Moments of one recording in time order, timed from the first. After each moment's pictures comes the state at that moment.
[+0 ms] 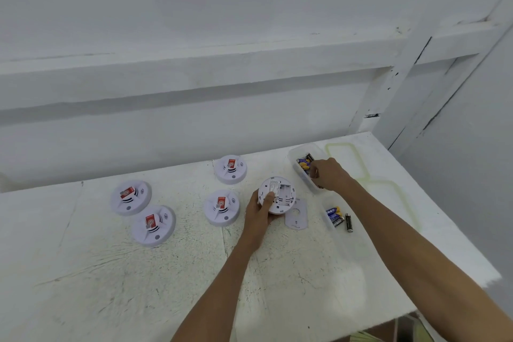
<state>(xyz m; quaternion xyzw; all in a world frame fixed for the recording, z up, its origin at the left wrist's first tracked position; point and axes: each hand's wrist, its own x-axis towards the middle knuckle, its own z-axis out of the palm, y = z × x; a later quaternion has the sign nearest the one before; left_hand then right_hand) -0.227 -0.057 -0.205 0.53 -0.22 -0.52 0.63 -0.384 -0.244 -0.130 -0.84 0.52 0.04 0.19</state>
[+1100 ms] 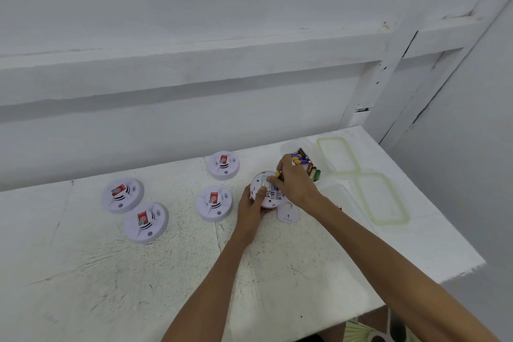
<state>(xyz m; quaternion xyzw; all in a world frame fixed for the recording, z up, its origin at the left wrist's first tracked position) -0.229 -0.059 -0.207 0.53 -0.23 -0.50 0.65 -0.339 -0.151 -0.118 -0.82 0.47 -0.16 0.28</state>
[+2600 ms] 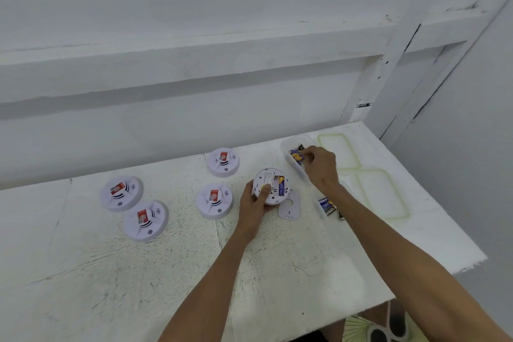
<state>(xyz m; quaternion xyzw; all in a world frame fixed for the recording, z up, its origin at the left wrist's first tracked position) -0.232 -0.059 -0.202 0.53 -0.23 -0.50 0.65 -0.376 -0.206 -0.138 -0.74 0.56 -0.29 0.24</state>
